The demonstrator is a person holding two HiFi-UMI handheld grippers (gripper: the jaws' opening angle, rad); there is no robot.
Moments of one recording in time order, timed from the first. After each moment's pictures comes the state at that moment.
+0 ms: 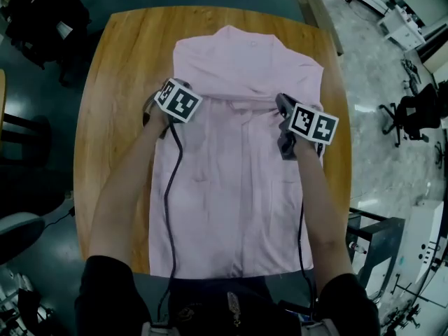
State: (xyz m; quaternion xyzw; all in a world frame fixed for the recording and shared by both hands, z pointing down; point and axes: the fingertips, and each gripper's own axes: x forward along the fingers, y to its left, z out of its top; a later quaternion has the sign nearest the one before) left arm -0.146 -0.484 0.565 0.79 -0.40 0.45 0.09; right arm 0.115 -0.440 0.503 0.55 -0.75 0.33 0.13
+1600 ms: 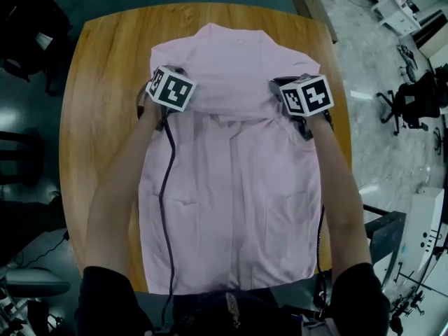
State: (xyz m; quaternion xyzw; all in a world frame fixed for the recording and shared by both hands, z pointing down) left arm -0.105 -0.565 0.565 0.79 -0.43 0.42 0.10; right arm 0.131 -0.513 0.536 0.42 -0.79 0.22 0.39
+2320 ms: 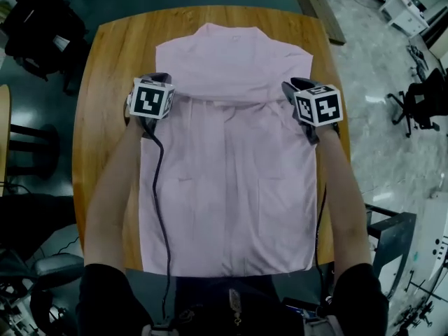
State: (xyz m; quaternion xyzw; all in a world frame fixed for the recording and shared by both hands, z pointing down) left arm -0.127 -0.487 0.506 0.78 -0.49 0.37 0.12; right arm 0.204 -0.452 0.500 0.47 -0.80 0.19 0.32
